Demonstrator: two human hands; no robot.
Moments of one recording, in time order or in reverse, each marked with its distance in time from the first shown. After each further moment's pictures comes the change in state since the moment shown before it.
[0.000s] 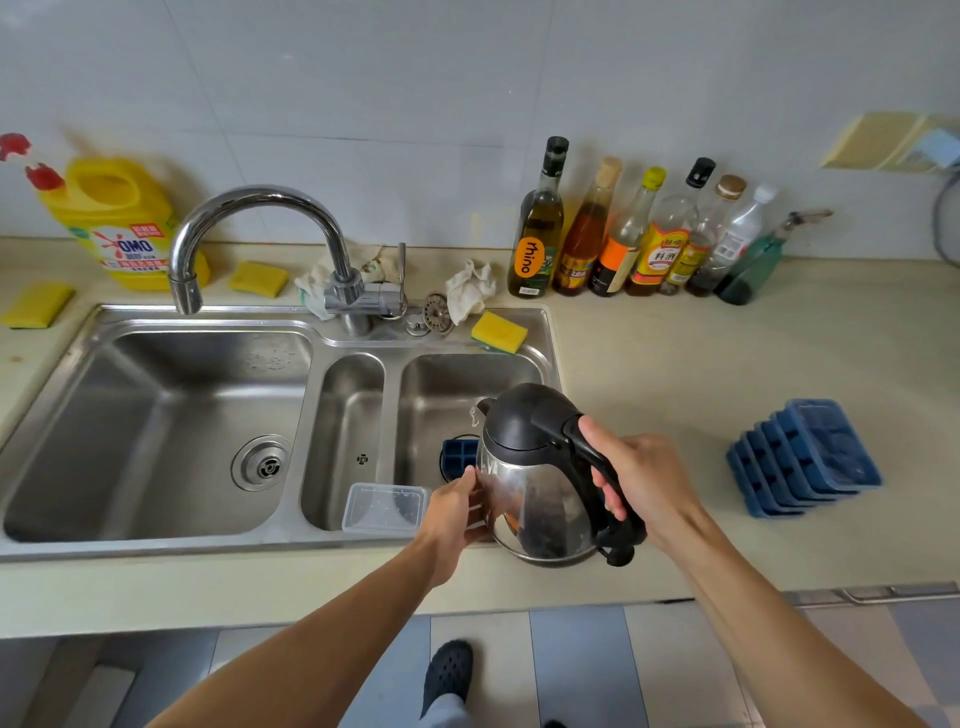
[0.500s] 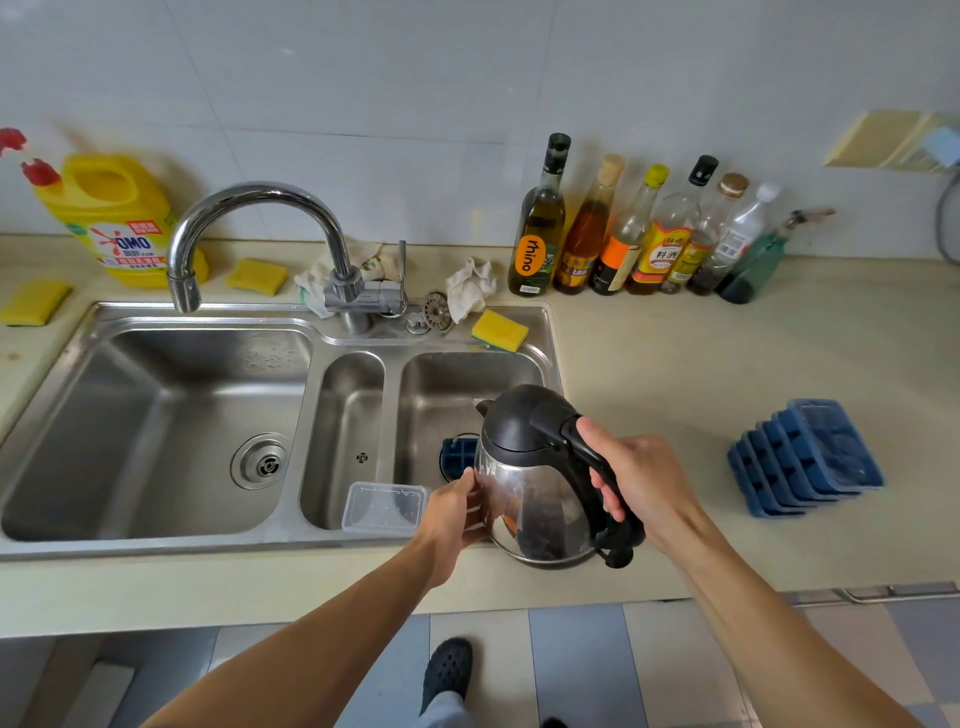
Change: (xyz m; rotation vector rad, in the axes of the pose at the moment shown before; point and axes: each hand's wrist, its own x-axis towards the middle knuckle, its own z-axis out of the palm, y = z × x) left_hand 0.000 0.002 -0.003 -0.012 0.035 -0.043; right_hand 0.000 -0.003 0.004 0.002 0.003 0.019
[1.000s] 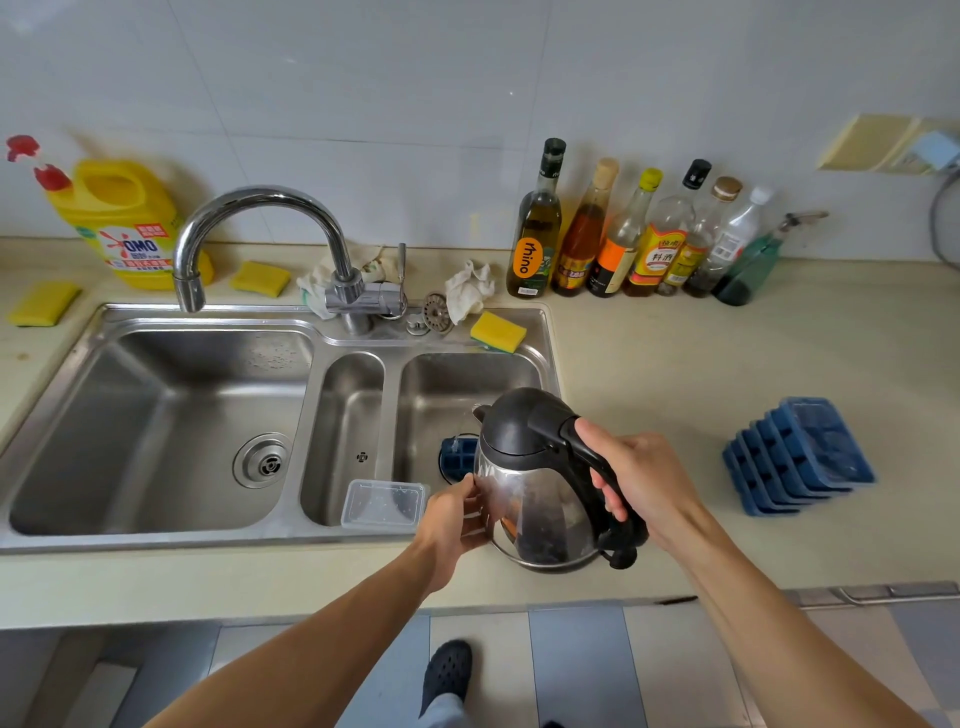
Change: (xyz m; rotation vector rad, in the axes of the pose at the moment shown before) left_hand -0.014 -0.006 0.003 -0.007 0.000 0.022; right_hand -0.008 0.001 -0.010 -0.025 -0.028 -0.037
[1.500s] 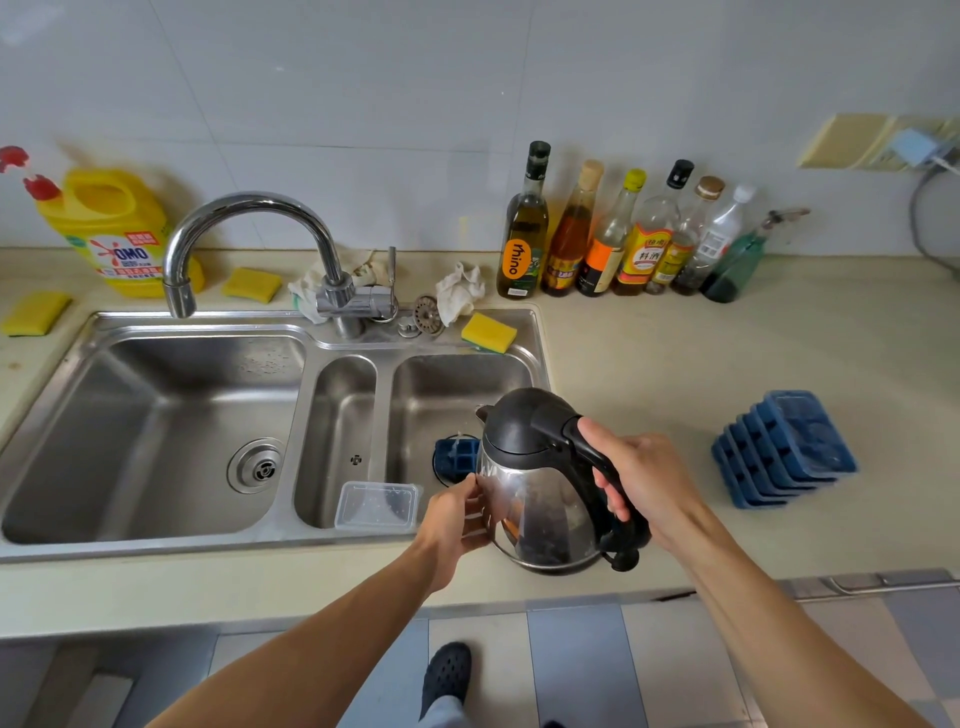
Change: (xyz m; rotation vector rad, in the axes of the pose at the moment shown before) left_hand -0.008 0.001 0.010 0.035 -0.030 0.003; right_hand -0.008 0.002 -0.013 0.028 0.009 0.016
